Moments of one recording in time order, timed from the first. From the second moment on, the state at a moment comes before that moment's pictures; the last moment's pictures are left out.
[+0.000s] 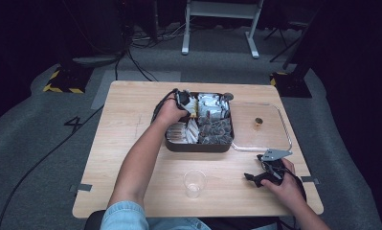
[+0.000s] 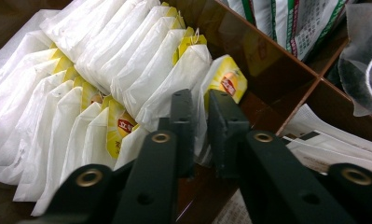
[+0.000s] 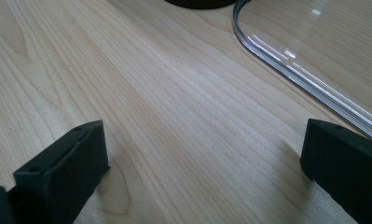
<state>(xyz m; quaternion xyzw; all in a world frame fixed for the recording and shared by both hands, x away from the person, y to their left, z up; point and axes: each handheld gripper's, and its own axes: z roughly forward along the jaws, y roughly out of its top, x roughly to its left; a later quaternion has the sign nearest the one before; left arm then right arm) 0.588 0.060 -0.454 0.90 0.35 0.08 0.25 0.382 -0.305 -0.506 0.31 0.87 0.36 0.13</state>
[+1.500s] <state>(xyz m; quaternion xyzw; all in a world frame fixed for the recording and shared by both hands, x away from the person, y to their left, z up) 0.530 0.103 -0.348 0.85 0.37 0.11 0.36 0.382 -0.305 -0.506 0.31 0.87 0.36 0.13</state>
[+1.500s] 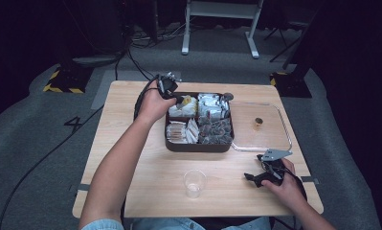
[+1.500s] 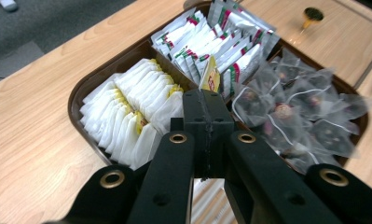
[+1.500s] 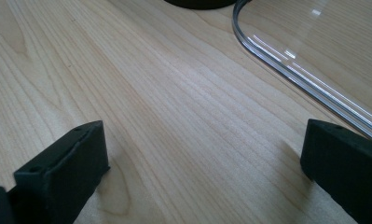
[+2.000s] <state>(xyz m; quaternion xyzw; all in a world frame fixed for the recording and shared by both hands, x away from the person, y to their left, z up) 0.461 0.128 -0.313 0.85 0.33 0.12 0.40 0.382 -0.305 -0.506 0.31 0.87 0.36 0.13</state>
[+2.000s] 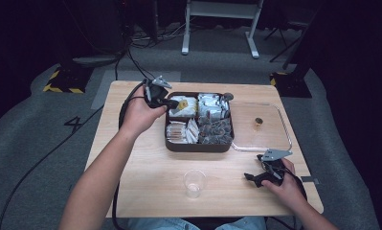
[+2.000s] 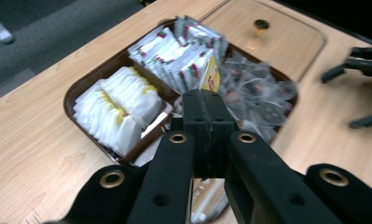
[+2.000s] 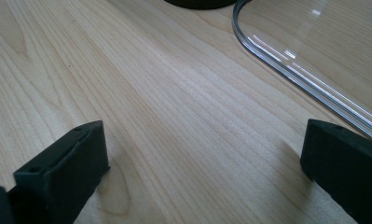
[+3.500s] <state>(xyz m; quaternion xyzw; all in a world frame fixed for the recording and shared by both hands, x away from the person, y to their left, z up) 0.330 0.095 -0.357 0.86 0.20 0.08 0.47 0.381 -0.305 -0.506 0.31 0.87 0.36 0.13</state>
